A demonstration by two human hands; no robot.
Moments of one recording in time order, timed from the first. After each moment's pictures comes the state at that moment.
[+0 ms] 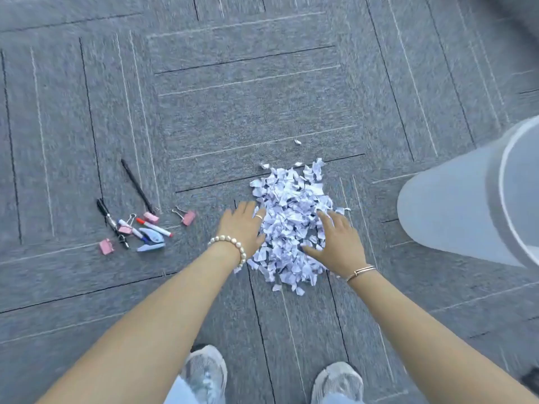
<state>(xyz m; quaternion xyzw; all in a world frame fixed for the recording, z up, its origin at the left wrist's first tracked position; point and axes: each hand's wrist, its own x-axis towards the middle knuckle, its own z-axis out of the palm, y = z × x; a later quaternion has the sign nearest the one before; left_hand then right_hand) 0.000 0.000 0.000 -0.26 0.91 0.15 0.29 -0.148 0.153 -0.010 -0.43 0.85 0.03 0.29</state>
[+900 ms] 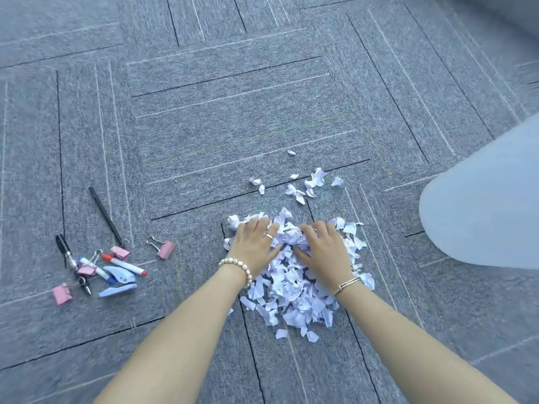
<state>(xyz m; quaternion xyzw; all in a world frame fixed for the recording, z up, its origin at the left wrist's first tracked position) -0.029 0.013 -0.129 -0.23 0.95 0.10 0.16 -0.149 0.136 -0.134 -0.51 0.85 -0.05 0.11</state>
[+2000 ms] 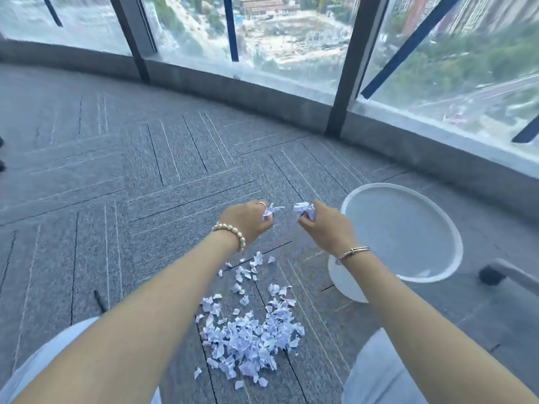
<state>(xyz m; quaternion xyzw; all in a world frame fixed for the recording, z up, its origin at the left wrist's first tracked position) -0.161 0.022 0.177 -0.19 0.98 0.02 -0.01 -0.259 0.172 0.189 -0.34 0.91 -0.21 0.11</state>
